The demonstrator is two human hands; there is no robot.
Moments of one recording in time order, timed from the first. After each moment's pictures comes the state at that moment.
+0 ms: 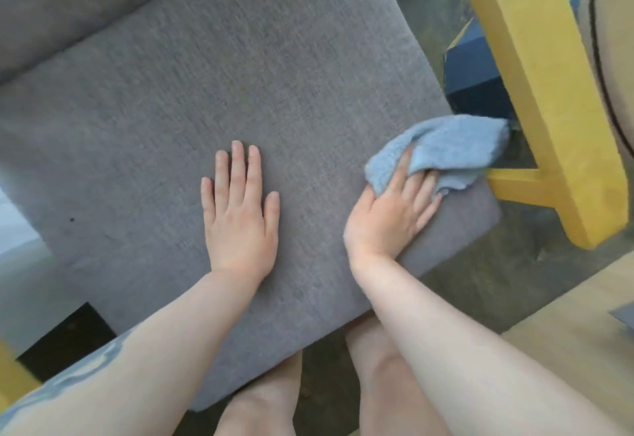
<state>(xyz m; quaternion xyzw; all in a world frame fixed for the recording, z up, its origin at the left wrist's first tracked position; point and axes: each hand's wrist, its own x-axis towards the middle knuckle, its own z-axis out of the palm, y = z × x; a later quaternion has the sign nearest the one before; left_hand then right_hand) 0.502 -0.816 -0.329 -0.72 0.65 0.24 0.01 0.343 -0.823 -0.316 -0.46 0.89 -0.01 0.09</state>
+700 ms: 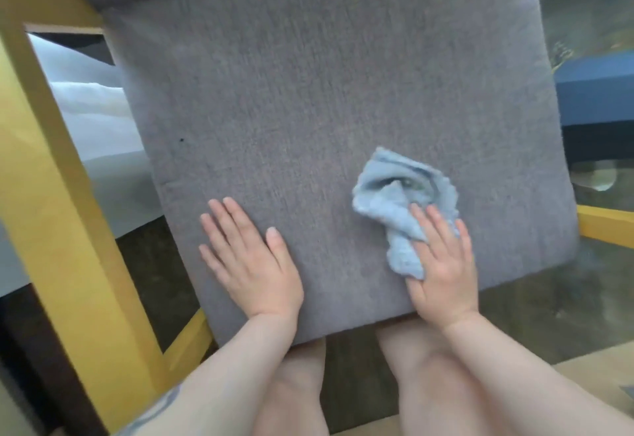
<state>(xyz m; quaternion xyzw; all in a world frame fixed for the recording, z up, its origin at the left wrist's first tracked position) 0.541 -0.710 -0.312 -0.90 0.36 0.22 0.01 0.317 -0.749 -0.316 -0.83 0.54 -0.01 0.15</state>
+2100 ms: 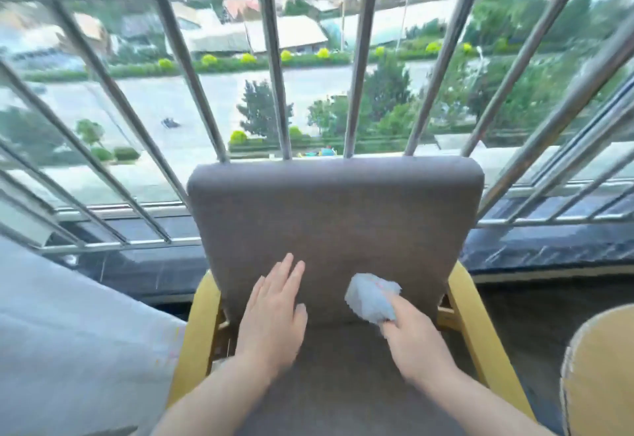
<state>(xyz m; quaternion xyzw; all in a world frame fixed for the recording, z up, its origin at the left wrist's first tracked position) 0.635 -0.967 -0.038 -0.78 0.58 0.16 -0.15 0.434 -1.038 -0.036 -0.73 0.53 -0.09 0.41</state>
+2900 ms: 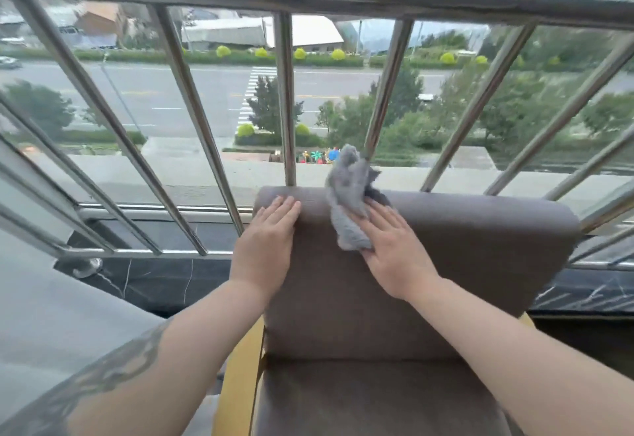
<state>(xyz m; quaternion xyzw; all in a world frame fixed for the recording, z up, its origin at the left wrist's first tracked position) 0.818 -1.047 -0.028 -0.76 0.59 -0.04 -0.28 0.623 -1.154 -0.015 -0.94 0.31 -0.12 0.09</state>
